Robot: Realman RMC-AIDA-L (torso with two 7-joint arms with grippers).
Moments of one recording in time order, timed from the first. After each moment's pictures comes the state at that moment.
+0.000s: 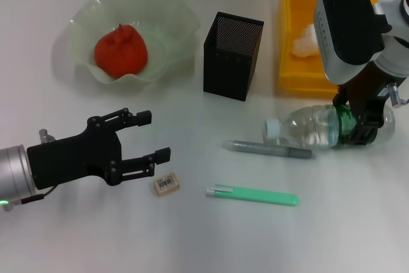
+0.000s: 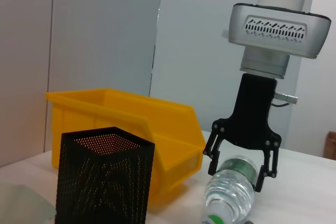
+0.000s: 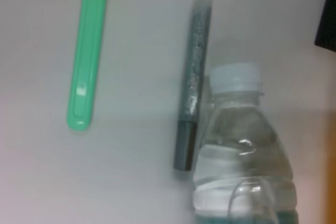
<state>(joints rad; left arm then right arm) -0.41 -2.00 0.95 0.34 1.63 1.54 -0.92 0.88 2.09 -1.28 -1.01 -2.87 -1.62 1.77</state>
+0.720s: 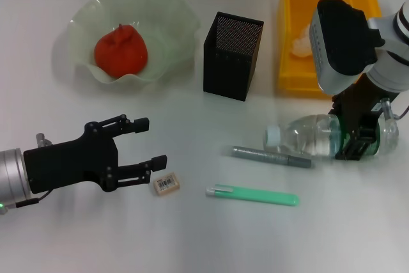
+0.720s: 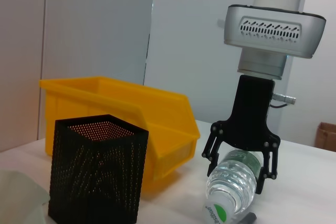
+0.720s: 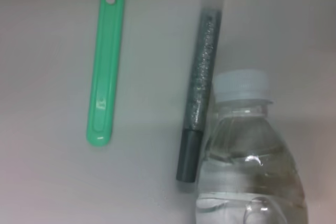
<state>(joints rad) -0.40 -1.99 0.96 0.35 1.66 1.55 -0.94 0.87 2.09 -1.29 -0.95 -2.83 -1.59 1.80</state>
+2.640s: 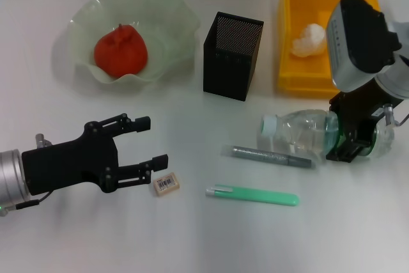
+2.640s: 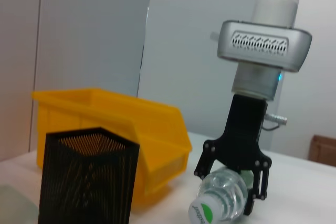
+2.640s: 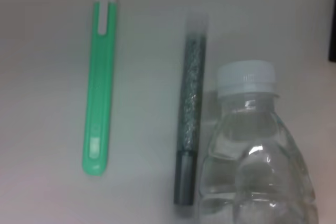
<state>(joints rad) -0.40 -2.00 0.94 0.35 1.67 1.59 -0.94 0.80 2.08 -1.22 -0.97 -2.75 -1.55 1.76</state>
